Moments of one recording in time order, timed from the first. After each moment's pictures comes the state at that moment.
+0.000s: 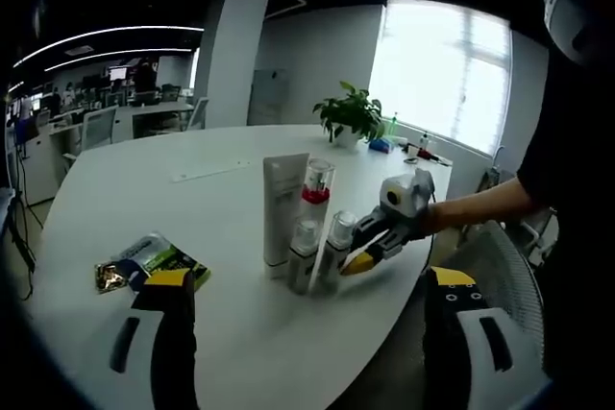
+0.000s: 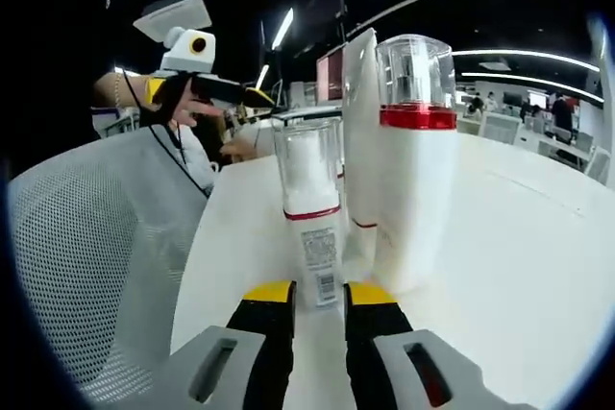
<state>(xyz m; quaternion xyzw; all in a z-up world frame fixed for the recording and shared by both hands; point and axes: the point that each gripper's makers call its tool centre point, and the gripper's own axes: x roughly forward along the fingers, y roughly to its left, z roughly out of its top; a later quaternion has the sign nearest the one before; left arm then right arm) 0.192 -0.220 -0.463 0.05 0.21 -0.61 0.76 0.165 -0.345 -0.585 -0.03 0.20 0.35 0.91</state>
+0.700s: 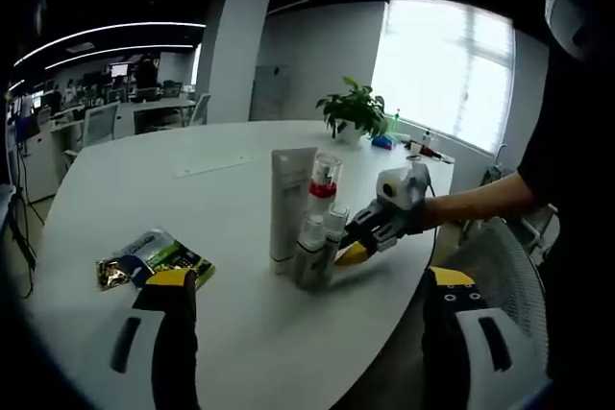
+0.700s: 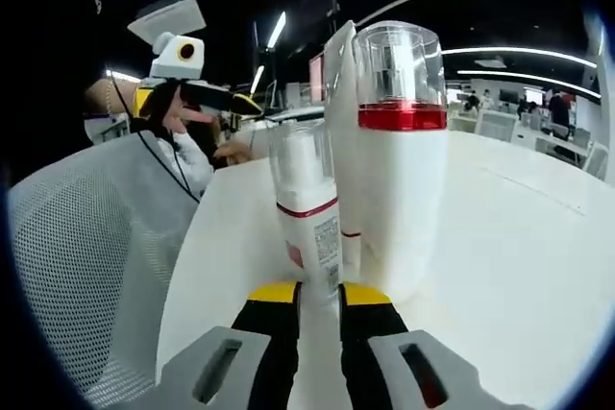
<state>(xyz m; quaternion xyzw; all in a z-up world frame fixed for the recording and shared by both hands) 0.201 -0.217 -0.470 0.05 0.22 -0.61 0.76 0.184 -0.350 -0.586 -0.02 0.21 0.34 0.92</state>
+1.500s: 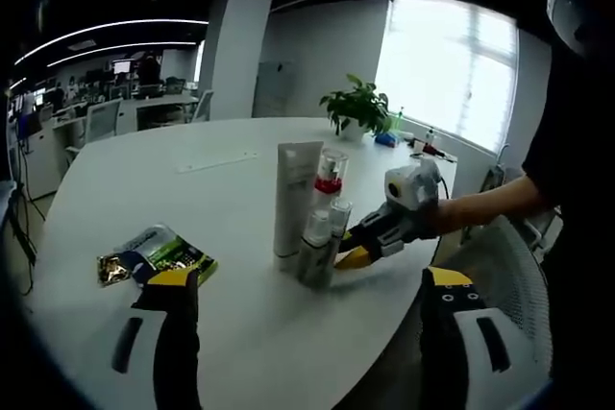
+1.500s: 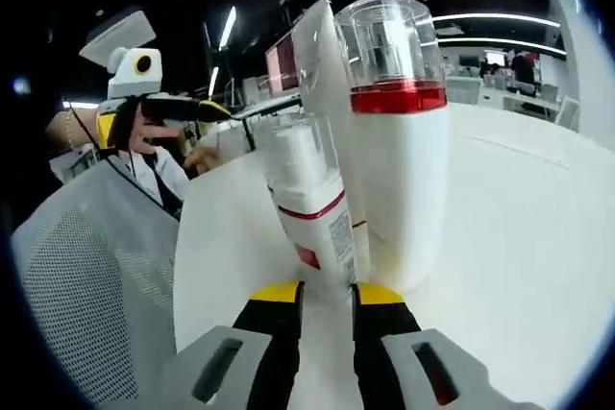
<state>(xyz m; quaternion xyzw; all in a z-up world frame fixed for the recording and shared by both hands) 0.203 -0.217 -0.477 0.06 0.23 -0.60 0.76 0.189 -0.348 -0.604 0.03 0.27 0.26 0.93</state>
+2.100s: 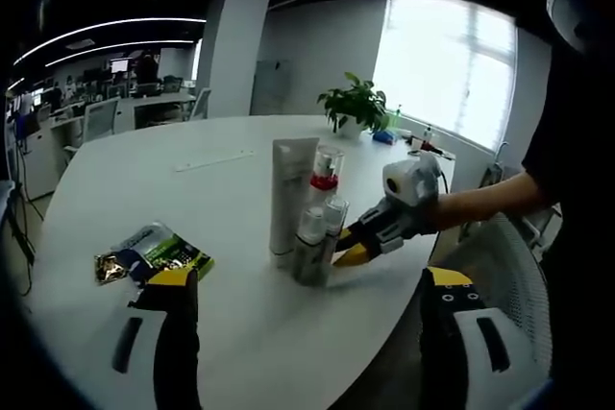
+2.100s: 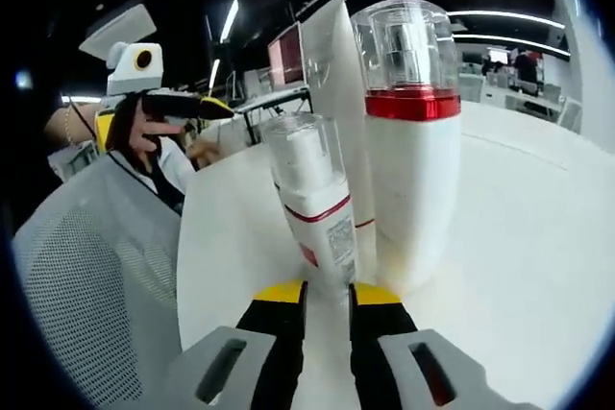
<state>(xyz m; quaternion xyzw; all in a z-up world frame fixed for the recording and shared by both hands) 0.198 -0.218 -0.478 0.06 0.23 -0.61 0.76 0.184 -0.346 -0.600 0.03 0.28 0.26 0.92</state>
